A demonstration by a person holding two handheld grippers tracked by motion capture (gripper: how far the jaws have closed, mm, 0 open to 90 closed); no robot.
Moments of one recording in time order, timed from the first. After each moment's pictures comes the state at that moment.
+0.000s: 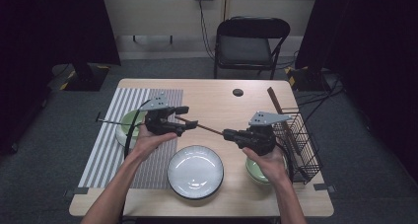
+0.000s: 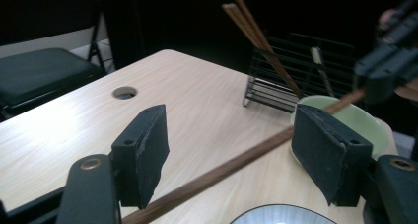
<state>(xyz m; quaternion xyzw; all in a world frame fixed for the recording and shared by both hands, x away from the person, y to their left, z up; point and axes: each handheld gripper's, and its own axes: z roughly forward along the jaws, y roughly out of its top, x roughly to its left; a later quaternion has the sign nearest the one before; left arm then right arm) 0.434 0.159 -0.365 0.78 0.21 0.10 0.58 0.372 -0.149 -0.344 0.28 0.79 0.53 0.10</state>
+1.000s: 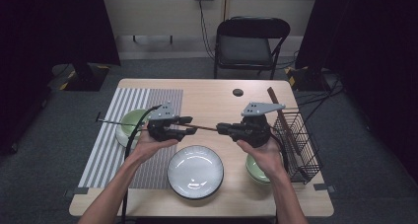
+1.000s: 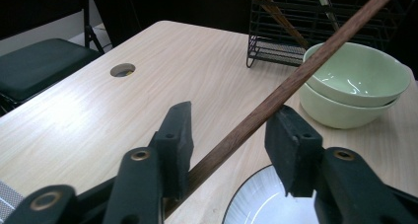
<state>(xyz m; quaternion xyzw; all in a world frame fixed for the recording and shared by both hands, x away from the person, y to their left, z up) 0.433 0.161 -0.381 0.82 0.18 0.12 0.53 0.380 -0.131 -0.317 0.28 0.80 0.52 0.09</state>
